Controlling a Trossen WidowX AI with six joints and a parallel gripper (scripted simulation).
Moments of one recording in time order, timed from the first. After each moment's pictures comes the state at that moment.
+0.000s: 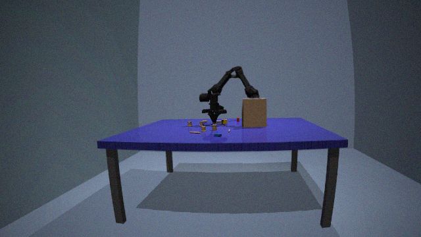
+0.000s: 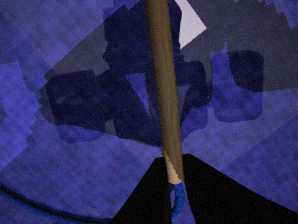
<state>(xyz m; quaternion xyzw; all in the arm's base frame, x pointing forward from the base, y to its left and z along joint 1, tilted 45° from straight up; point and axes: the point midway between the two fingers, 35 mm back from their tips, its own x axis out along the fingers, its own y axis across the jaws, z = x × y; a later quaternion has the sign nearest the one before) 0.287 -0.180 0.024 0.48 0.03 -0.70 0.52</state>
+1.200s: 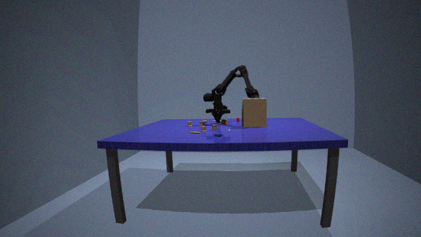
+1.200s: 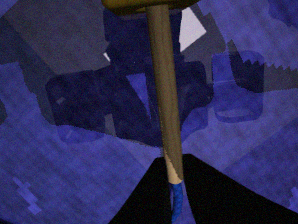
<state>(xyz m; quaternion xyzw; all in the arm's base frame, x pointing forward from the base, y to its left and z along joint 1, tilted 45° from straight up) 0.259 -0.197 0.041 0.48 0.03 -0.70 0.52</state>
